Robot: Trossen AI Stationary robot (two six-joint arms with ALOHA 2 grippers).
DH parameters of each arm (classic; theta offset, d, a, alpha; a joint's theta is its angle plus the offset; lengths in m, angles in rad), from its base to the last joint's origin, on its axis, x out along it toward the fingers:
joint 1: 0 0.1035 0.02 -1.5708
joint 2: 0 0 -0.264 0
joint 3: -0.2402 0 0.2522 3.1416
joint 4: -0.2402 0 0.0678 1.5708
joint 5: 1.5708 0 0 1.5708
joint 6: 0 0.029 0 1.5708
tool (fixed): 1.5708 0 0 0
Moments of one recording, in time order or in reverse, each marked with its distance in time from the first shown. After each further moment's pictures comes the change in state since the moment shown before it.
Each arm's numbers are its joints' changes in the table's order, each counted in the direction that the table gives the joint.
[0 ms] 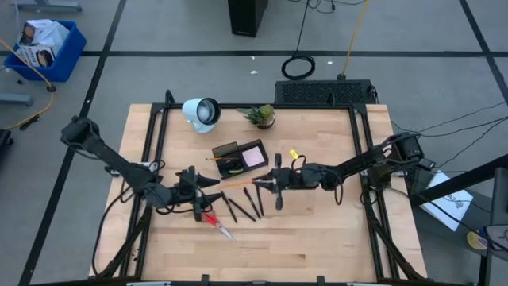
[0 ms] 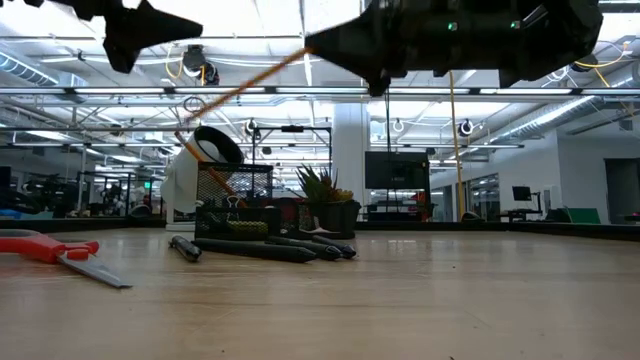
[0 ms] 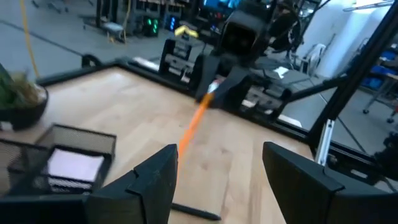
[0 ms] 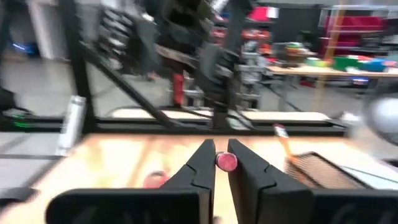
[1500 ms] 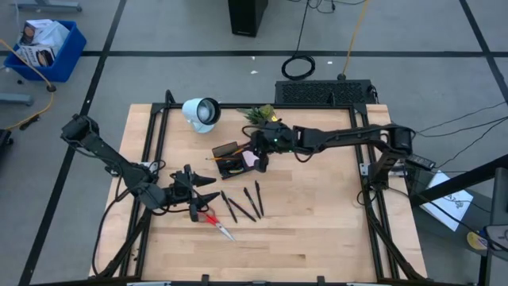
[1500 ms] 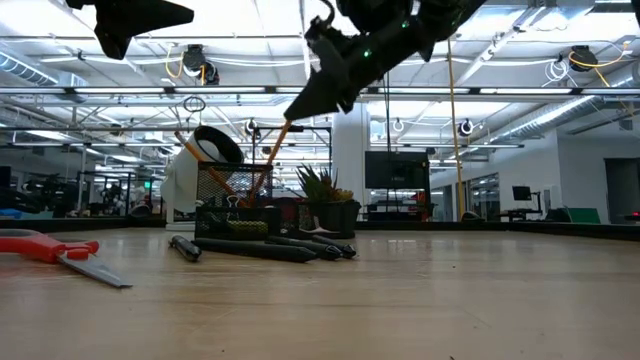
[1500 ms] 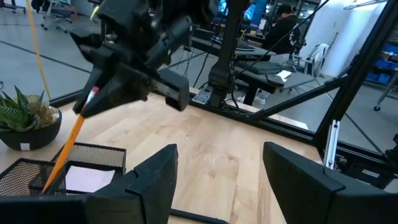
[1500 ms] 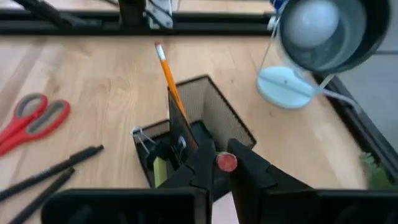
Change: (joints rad) left arm -0.047 -0.039 0.000 0.000 -0.072 0.096; right arm -0.316 0.063 -0.525 -0.999 -0.143 -0.075
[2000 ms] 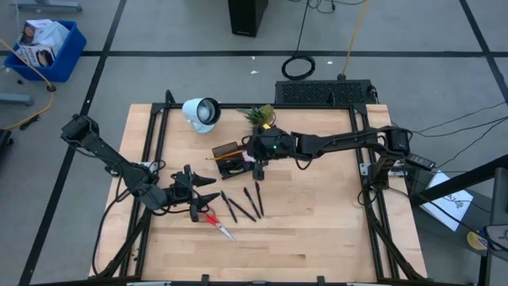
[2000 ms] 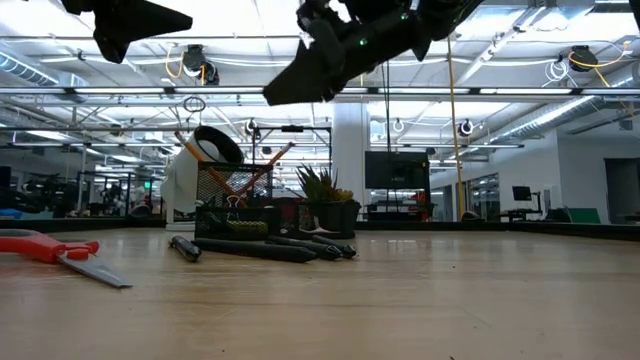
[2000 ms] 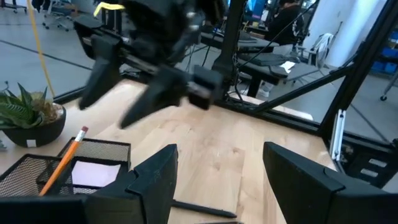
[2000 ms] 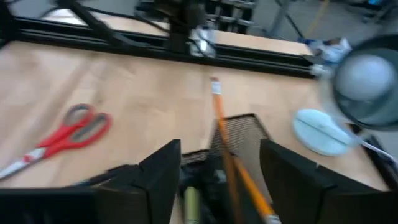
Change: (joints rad) left arm 0.000 0.000 0.000 -0.045 0.002 -0.005; right arm 0.062 0.027 0.000 0.121 -0.072 -0.089
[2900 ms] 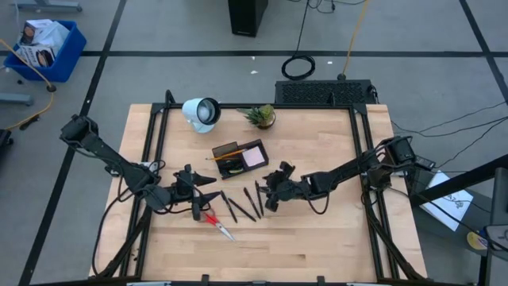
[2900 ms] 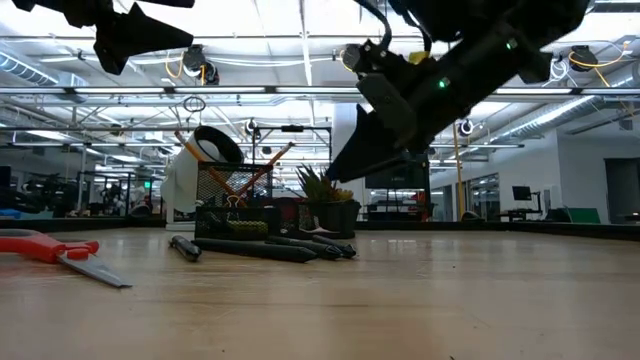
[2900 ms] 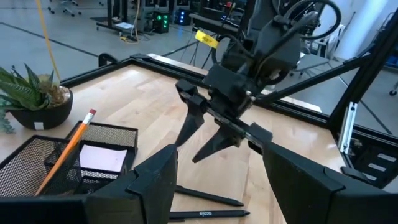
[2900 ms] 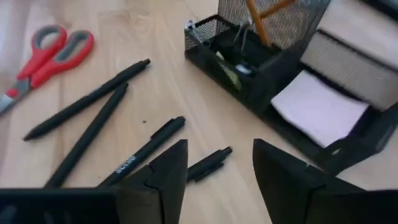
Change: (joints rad) left arm 0.029 0.000 0.000 -0.080 0.020 -0.081; right arm 0.332 -0.005 0.364 0.114 0.544 0.531
